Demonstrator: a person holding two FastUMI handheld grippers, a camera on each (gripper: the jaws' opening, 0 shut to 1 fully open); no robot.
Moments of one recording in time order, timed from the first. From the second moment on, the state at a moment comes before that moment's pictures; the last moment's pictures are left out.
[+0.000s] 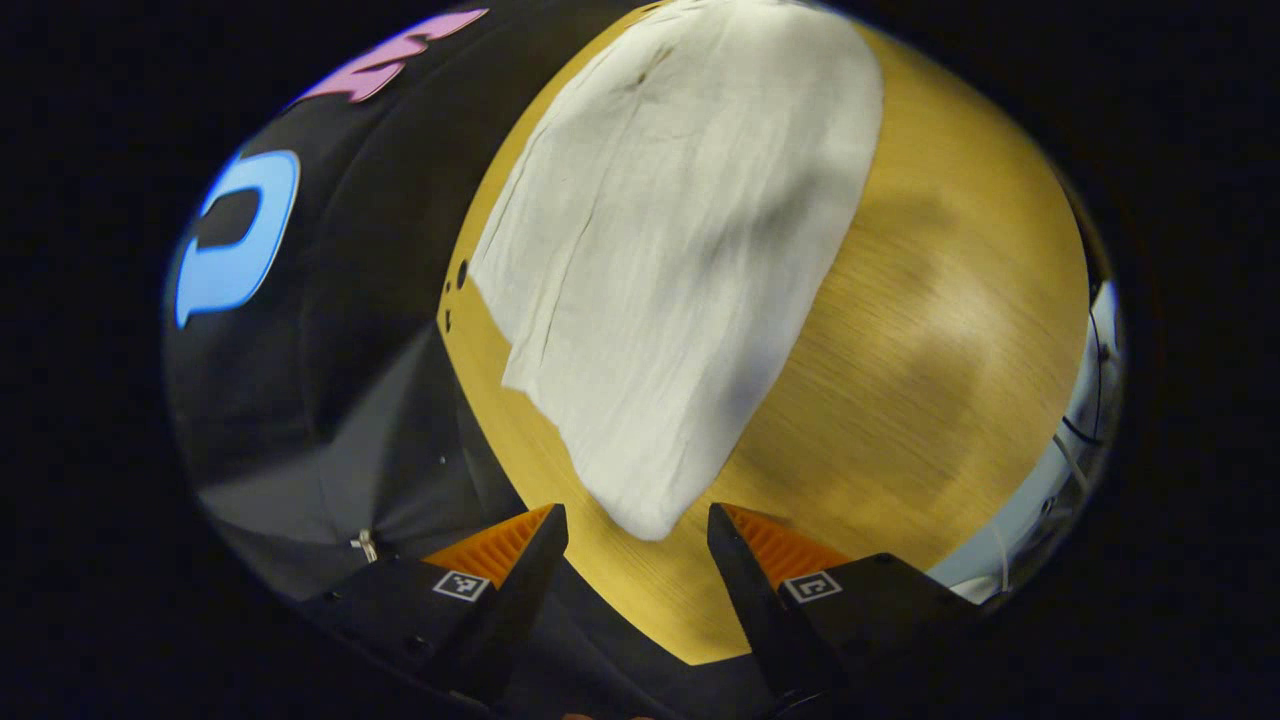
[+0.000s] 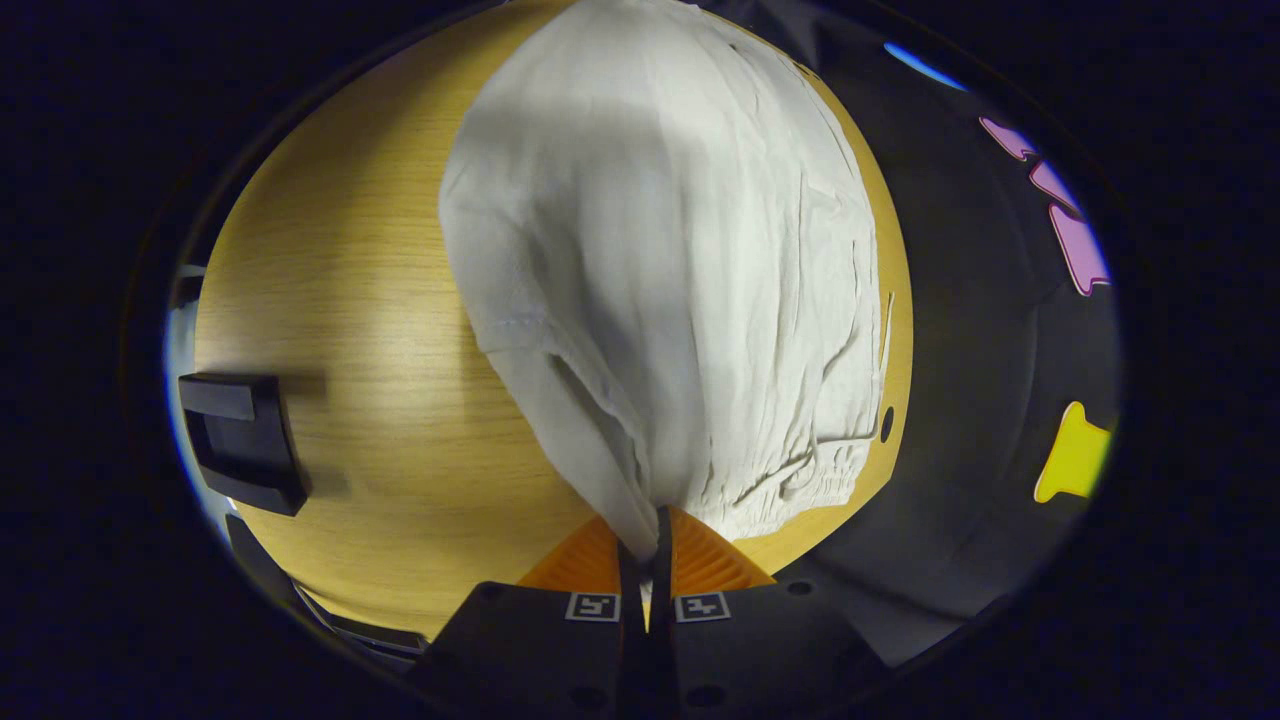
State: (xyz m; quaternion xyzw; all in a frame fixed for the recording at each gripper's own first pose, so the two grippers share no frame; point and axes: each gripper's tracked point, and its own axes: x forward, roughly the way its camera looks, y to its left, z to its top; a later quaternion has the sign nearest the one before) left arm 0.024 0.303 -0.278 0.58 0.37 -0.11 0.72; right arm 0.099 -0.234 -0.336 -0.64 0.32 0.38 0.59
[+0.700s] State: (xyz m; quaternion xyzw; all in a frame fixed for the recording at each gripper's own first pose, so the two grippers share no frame) left arm 0.066 0.290 -0.294 0.61 0.41 -0.20 0.65; right arm 0.102 -0.234 -0.335 -0.64 0.33 0.37 0.58
